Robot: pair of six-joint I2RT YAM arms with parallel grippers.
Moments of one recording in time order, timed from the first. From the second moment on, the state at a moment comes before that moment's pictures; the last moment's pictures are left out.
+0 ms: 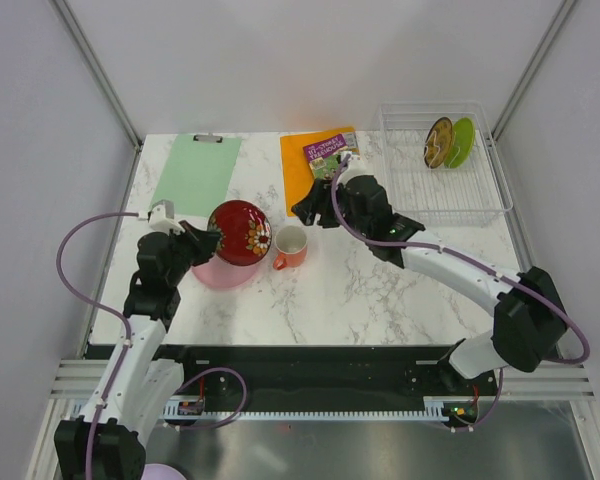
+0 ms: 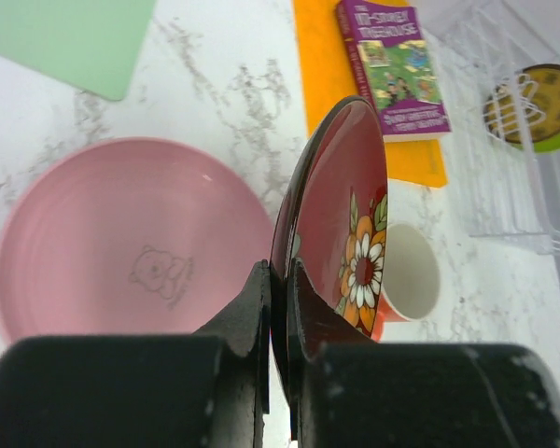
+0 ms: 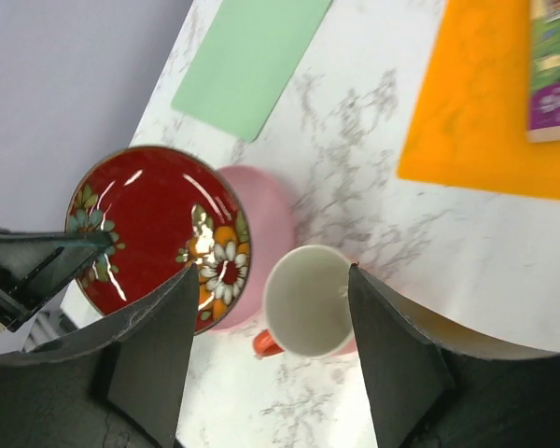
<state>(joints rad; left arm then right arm) -0.07 0.72 0.48 -0.03 0.18 -0.57 0.72 1.49 1.09 0.08 -0.01 0.62</state>
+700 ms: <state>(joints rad) -0.02 0.89 0.43 -0.08 -0.03 -0.56 0.51 1.20 0.92 -0.11 0.09 0.47</state>
